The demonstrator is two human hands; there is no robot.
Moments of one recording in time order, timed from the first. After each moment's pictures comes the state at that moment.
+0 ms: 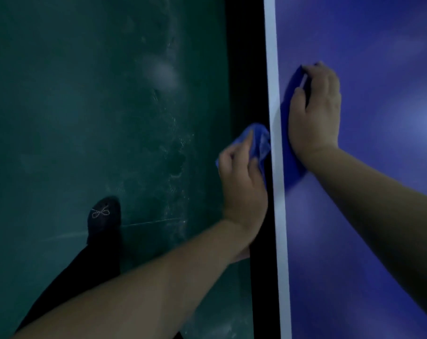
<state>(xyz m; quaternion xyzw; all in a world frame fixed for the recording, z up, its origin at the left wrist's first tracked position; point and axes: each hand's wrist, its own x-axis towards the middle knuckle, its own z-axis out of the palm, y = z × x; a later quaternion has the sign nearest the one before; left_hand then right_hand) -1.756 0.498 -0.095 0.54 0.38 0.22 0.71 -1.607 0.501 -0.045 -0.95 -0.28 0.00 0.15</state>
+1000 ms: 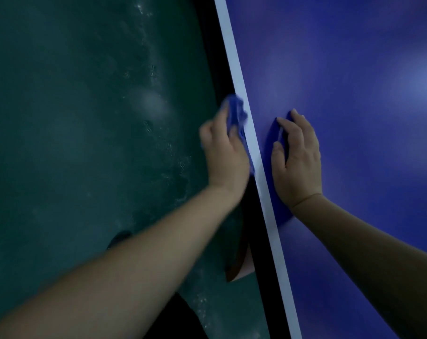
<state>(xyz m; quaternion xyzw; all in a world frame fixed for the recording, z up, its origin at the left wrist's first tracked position) -1.668 0.610 -0.077 0.56 0.38 0.19 0.71 -1.613 0.500 -0.045 -0.96 -0.26 0.01 0.14</state>
